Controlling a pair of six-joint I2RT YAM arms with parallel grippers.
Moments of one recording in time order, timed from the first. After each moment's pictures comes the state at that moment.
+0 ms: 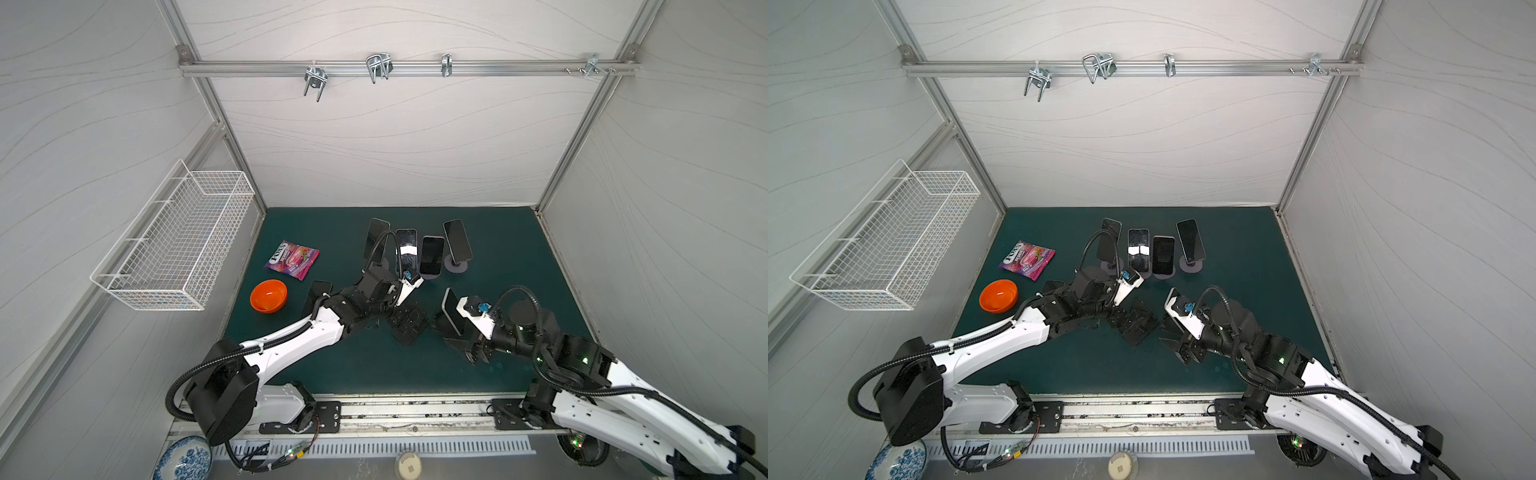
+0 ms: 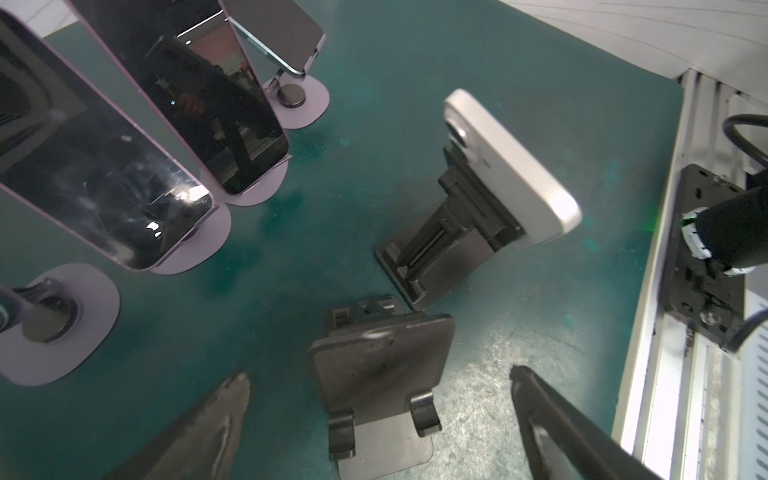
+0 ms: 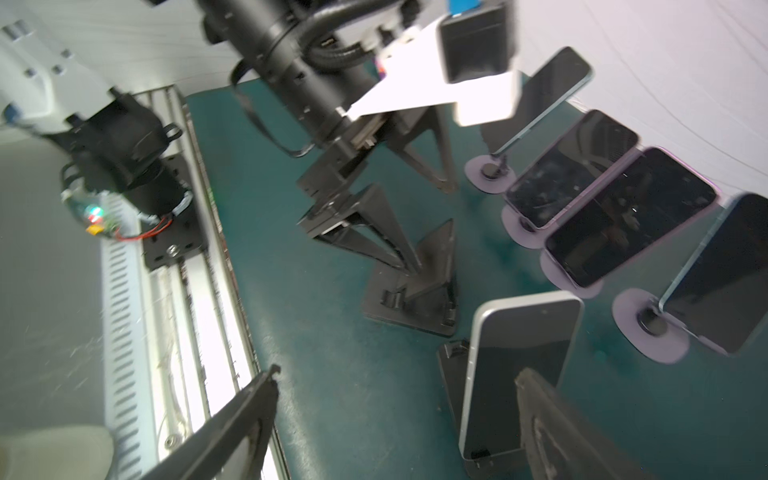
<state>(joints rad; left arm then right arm) -0.75 1.29 0.81 -0.21 0.25 0.08 0.98 0.62 0.71 -0.58 -0.13 -0.14</state>
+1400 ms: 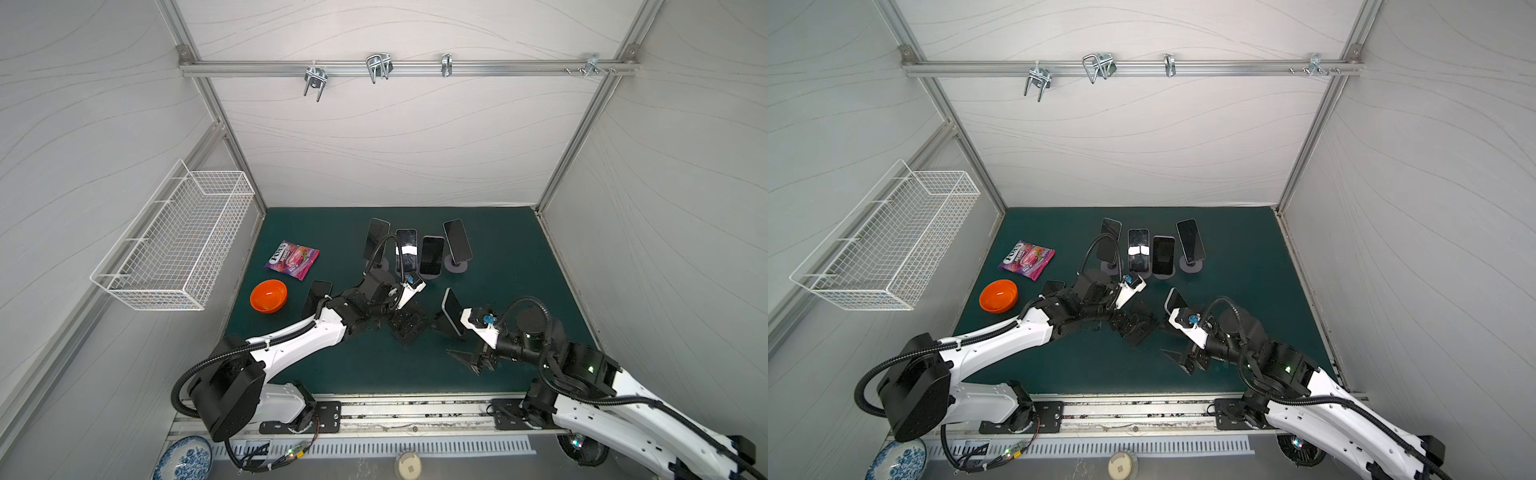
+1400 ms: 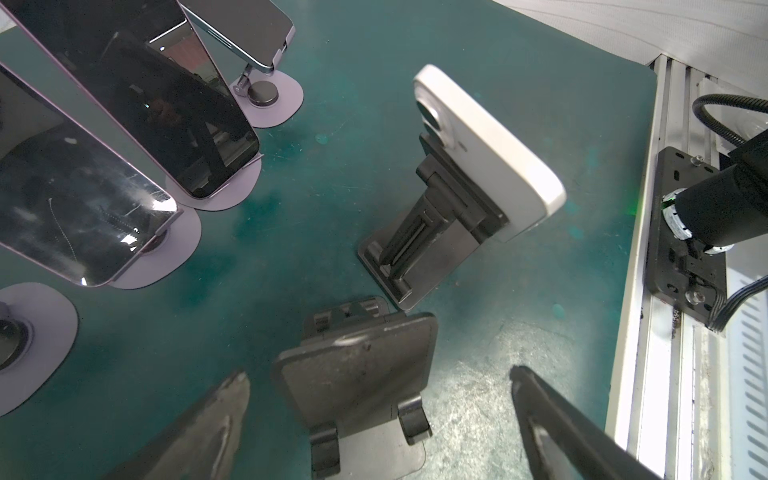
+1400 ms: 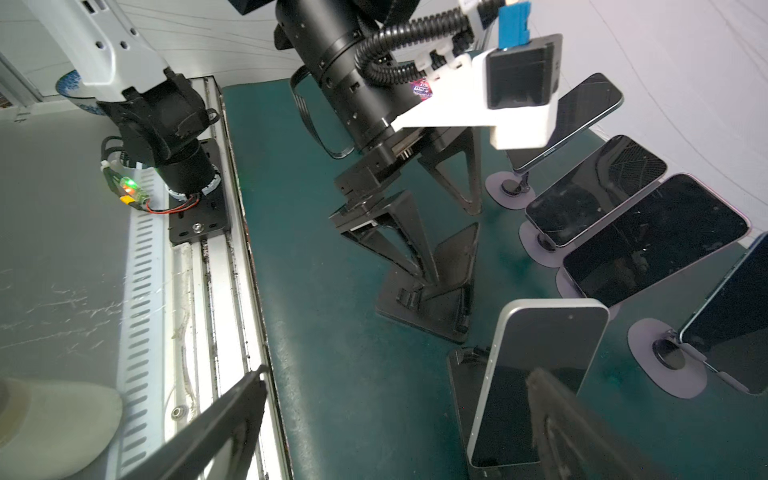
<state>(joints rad) -0.75 1.32 0.77 -0.15 0.30 0.10 0.96 0.53 0.64 -0.56 -0.18 -0.20</state>
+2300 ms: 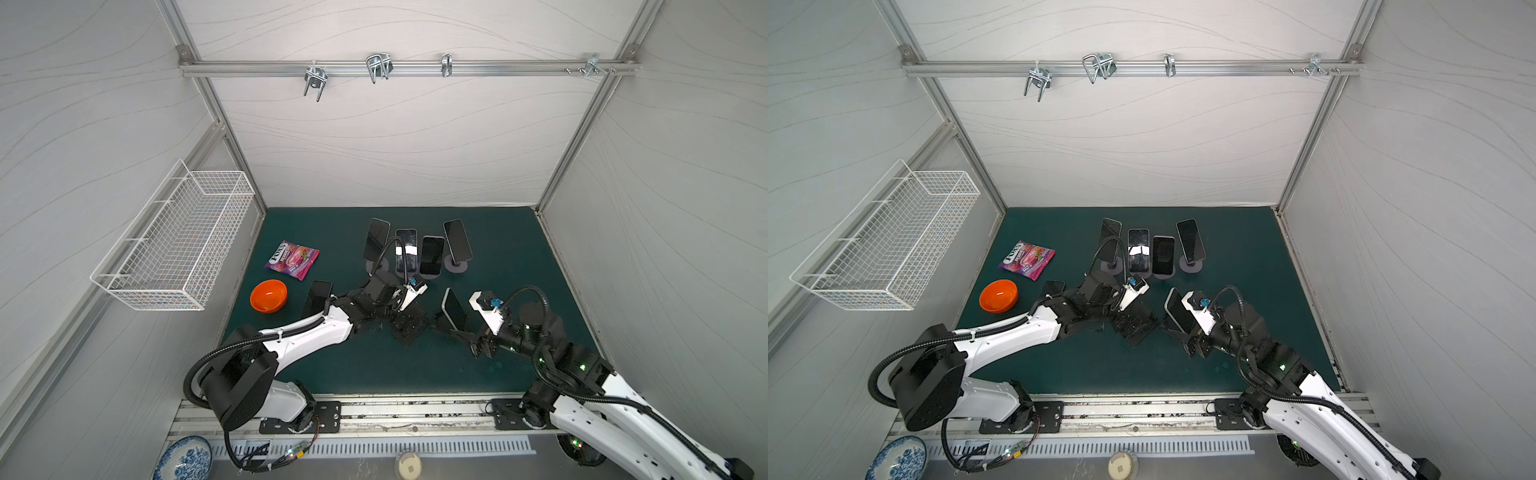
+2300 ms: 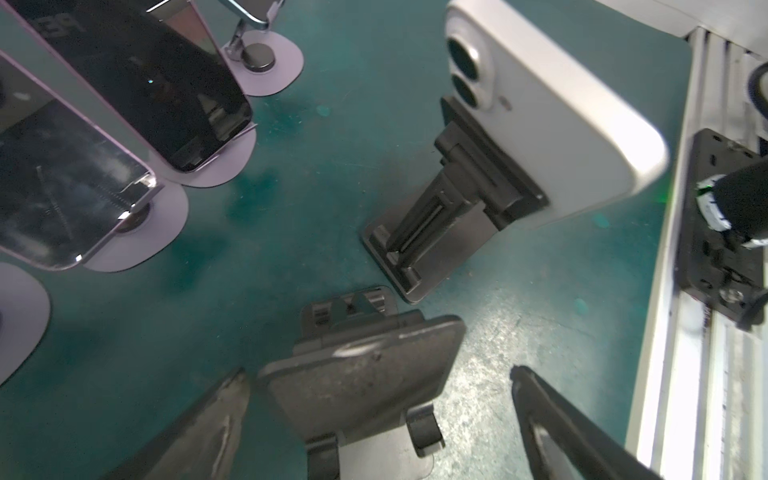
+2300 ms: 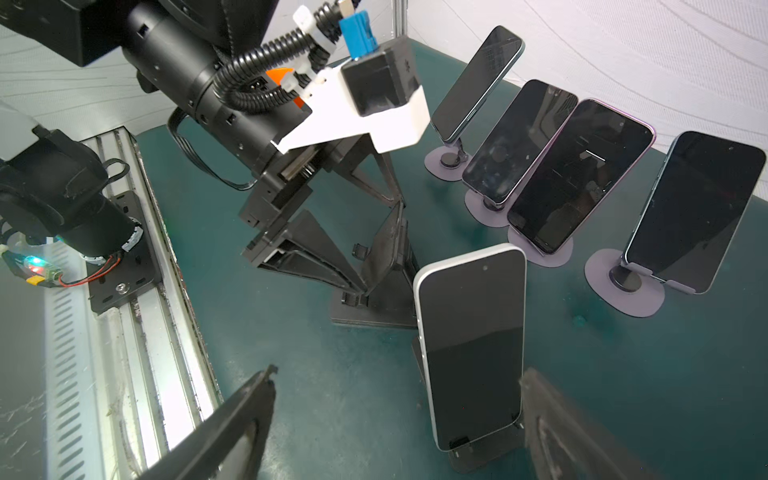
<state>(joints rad) -0.76 1.38 0.77 -0.14 0.25 0.08 0.78 0.52 0.56 -0.49 -0.19 -0.08</state>
